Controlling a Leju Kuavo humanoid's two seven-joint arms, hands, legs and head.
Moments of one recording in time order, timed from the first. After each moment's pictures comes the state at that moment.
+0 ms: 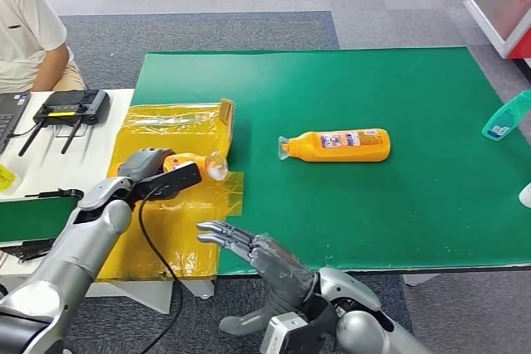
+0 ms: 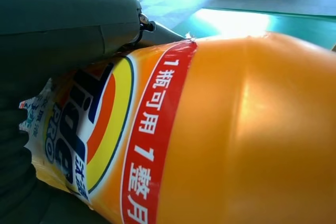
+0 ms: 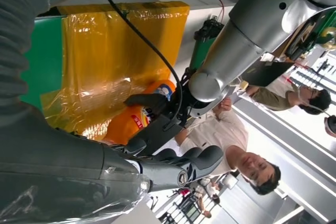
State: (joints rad) left arm -0.63 0.03 -0.20 -0.79 -1.10 -0.08 -0.14; right arm -0.17 -0.16 0.70 -1.76 0.44 0.15 -0.62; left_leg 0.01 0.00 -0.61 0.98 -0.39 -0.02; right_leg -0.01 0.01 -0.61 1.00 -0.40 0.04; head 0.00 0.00
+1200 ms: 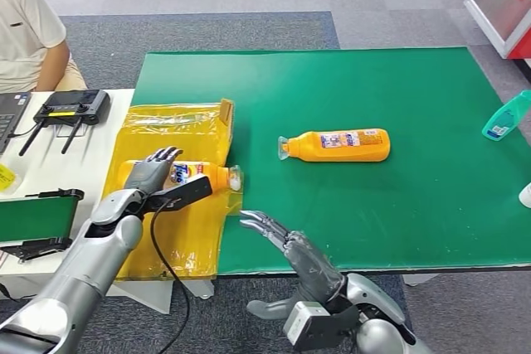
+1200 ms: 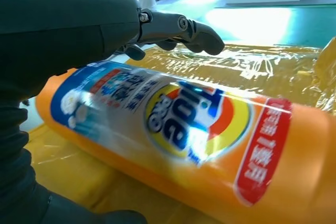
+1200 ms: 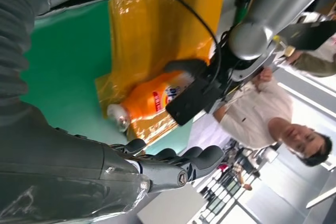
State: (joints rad) left arm -0.54 0.01 -0.23 -0.88 -1.20 -0.06 -0.02; right arm -0.05 -0.19 0.56 -1.78 0.49 0.07 -0.60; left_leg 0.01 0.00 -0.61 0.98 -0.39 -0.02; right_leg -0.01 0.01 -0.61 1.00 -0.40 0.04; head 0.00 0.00
